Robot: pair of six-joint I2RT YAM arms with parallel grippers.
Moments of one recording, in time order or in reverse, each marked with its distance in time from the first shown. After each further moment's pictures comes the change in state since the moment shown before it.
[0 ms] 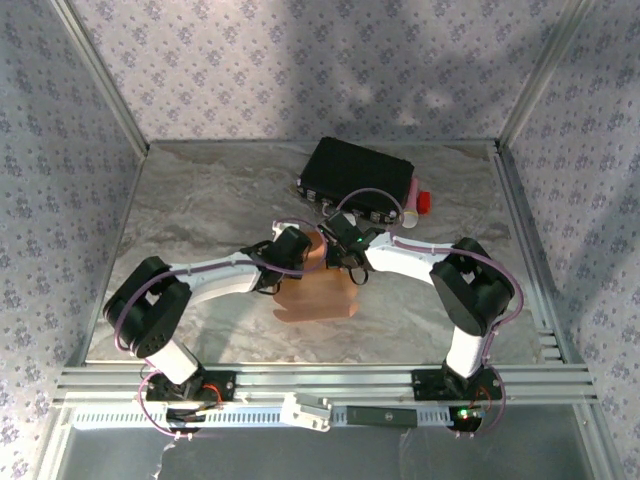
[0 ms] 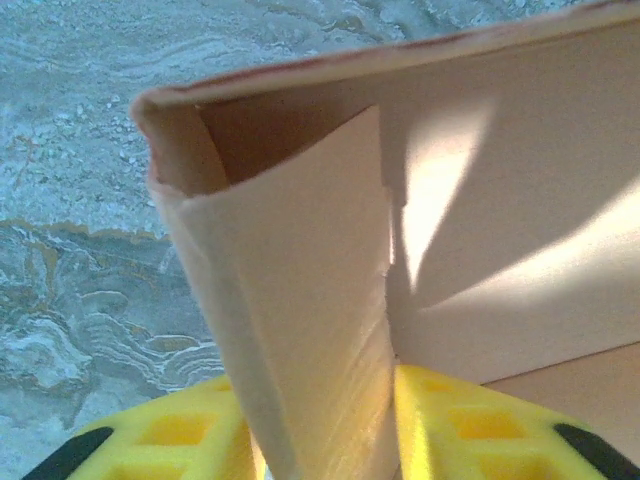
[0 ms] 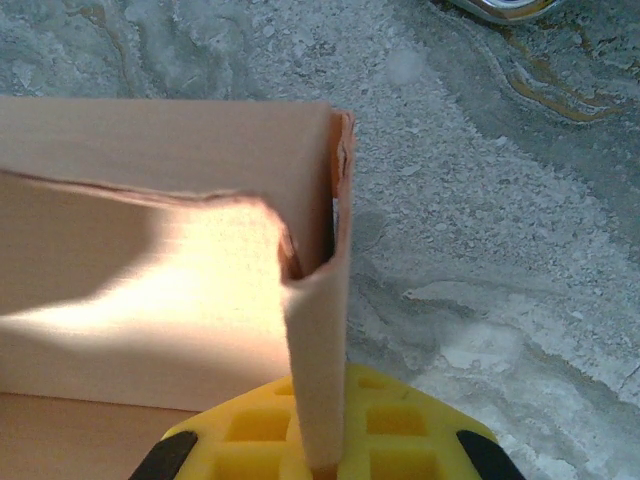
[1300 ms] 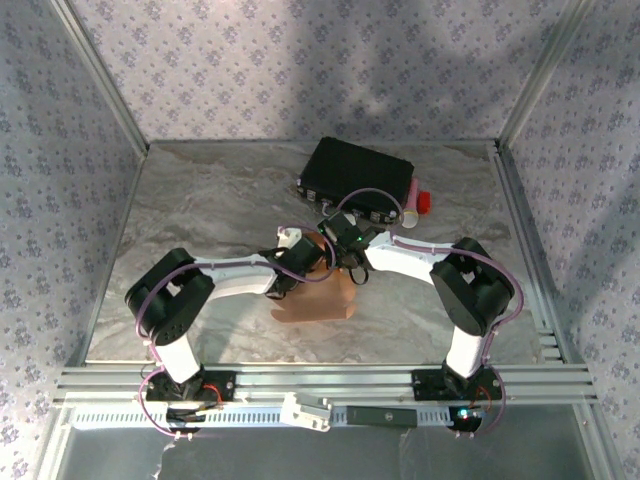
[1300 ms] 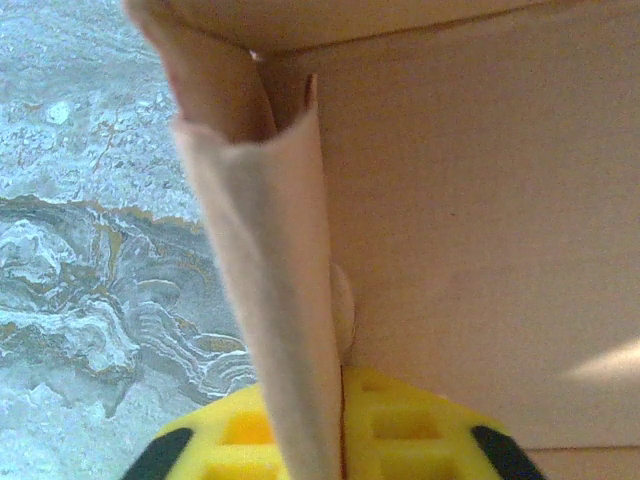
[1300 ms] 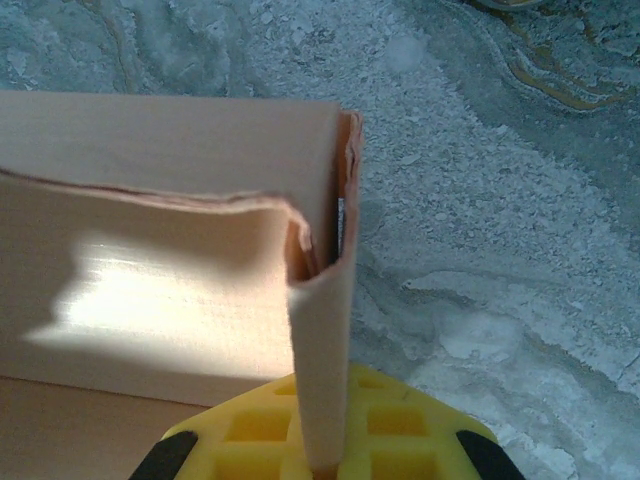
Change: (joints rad) left arm -0.073 0.122 0.043 -0.045 -0.241 -0.097; right arm 0.000 0.001 0.009 -0.023 -0.008 0.000
